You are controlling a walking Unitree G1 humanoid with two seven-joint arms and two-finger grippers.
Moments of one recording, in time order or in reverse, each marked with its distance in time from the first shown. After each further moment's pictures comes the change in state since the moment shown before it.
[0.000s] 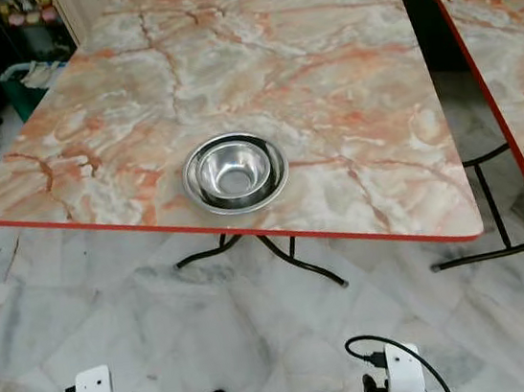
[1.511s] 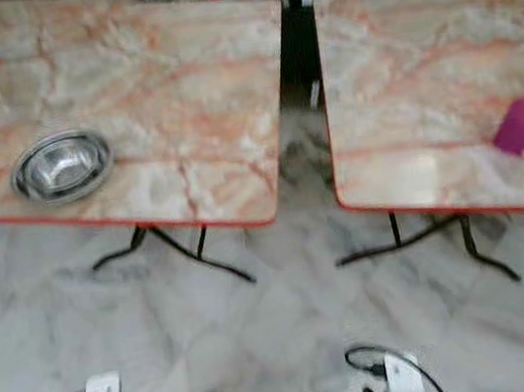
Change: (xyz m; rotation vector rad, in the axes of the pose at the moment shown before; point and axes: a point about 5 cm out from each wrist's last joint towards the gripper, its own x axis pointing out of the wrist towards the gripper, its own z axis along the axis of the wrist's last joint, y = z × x) left arm -0.003 -0.004 -0.010 0.068 0.027 -0.046; right arm -0.001 0.002 -0.006 -0.005 0.020 0.003
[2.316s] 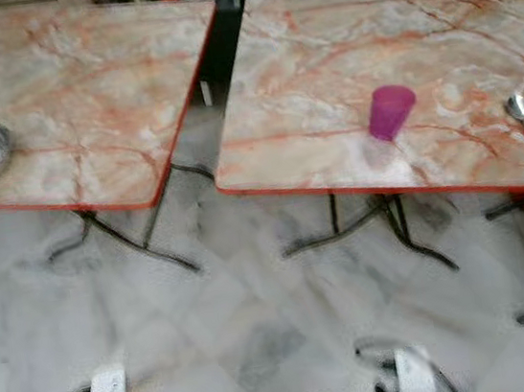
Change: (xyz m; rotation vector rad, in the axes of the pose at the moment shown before) left arm -0.001 0.000 -0.003 0.001 0.008 -0.001; right arm -0.001 -0.002 -0.004 0.007 0.006 -0.014
